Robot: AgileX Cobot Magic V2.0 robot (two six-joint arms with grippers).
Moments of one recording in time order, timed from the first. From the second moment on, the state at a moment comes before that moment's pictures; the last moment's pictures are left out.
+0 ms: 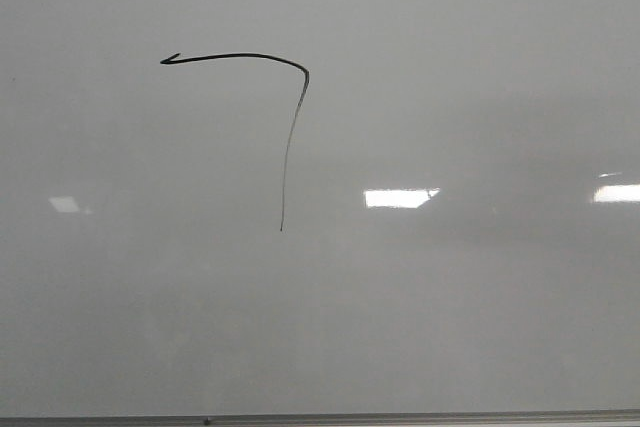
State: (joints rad) left arm 0.05 1.14 -0.62 0.12 0.28 0.03; right arm 0.14 0.22 -0.35 0.68 0.51 -0.67
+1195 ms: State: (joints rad) left arm 0.05 1.40 -0.67 -0.08 0.10 0.03; right arm 0.14 0.22 -0.35 0.69 0.50 -0.66
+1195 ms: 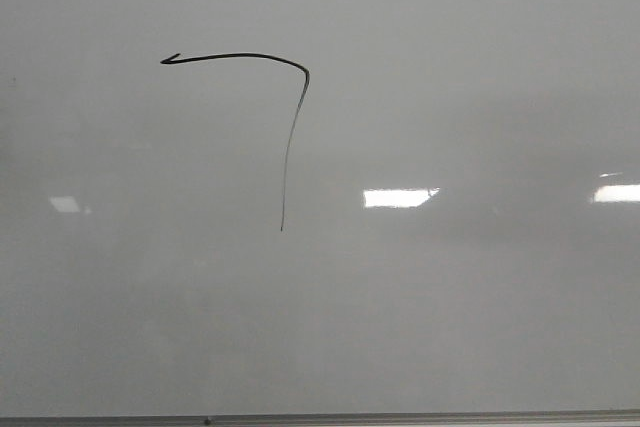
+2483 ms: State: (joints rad) left arm 0.05 0.28 -0.44 -0.07 0.33 0.05; right arm 0.14 0.22 -0.35 0.69 0.50 -0.66
